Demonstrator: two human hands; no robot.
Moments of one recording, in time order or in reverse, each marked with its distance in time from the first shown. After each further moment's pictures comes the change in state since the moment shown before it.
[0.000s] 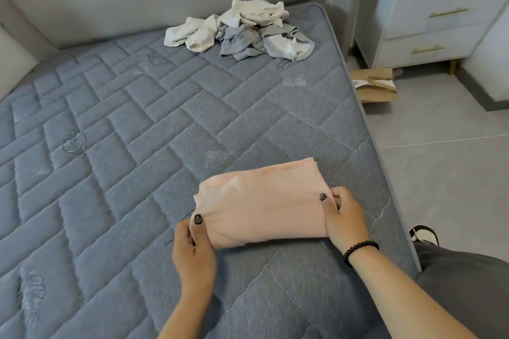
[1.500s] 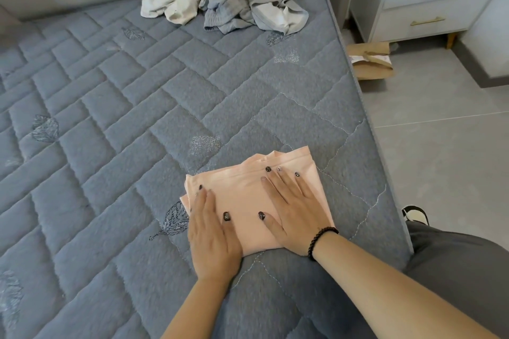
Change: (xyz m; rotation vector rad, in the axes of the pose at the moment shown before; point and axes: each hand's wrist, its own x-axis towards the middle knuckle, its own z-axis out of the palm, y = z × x) left_hand -0.010 -0.025 0.041 0.450 -0.233 0.385; right_hand -0.001 0.007 0.046 -0.867 -0.369 -0.728
